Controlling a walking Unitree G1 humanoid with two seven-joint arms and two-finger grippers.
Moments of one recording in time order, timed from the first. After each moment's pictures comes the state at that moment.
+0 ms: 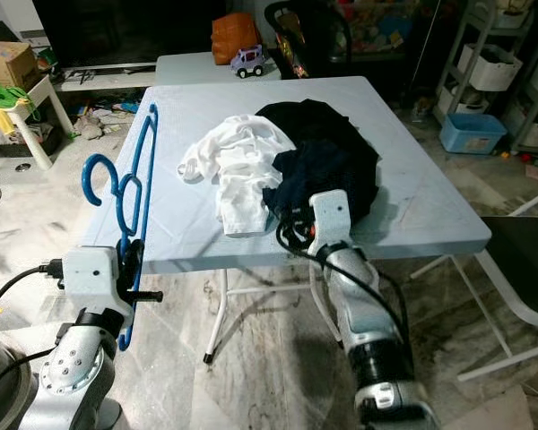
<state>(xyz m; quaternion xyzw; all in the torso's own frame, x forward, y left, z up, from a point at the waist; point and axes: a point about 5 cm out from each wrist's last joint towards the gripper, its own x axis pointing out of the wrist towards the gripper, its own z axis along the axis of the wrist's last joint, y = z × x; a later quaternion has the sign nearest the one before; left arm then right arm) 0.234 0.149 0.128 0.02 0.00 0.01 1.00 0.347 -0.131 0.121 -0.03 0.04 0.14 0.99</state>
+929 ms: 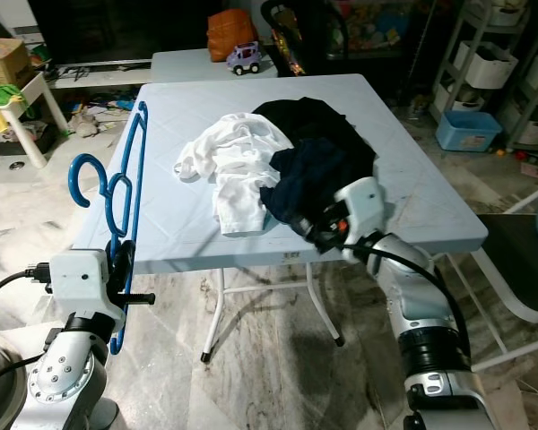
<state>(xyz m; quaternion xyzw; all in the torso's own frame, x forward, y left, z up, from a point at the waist) 0.229 0.152 0.134 0.02 -0.01 0.01 1.00 0.341 -0.168 0.142 -0.04 0.05 0.33 0.94</state>
